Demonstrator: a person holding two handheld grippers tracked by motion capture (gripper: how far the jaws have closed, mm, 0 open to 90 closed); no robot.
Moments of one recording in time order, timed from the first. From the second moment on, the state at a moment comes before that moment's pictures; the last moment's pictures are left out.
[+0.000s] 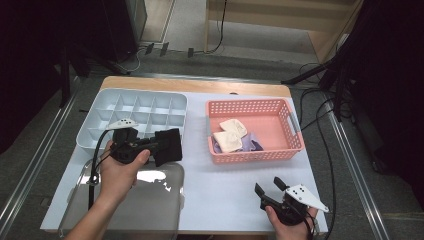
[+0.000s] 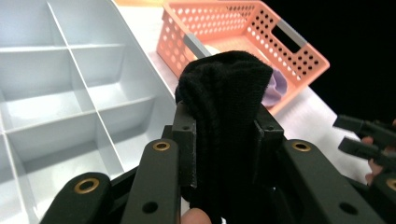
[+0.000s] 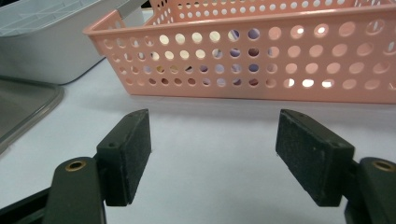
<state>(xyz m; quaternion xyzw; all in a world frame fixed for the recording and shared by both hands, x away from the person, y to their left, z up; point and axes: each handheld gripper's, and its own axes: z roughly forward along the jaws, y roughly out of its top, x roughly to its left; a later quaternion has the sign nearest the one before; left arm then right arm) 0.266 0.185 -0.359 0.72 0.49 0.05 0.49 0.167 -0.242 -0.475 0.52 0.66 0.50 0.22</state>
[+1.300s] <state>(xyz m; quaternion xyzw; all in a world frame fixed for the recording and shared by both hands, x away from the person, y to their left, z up) 0.323 0.169 -0.415 0.76 0.52 0.06 0.39 0.169 -0.235 -0.487 0.53 0.66 0.50 0.19</state>
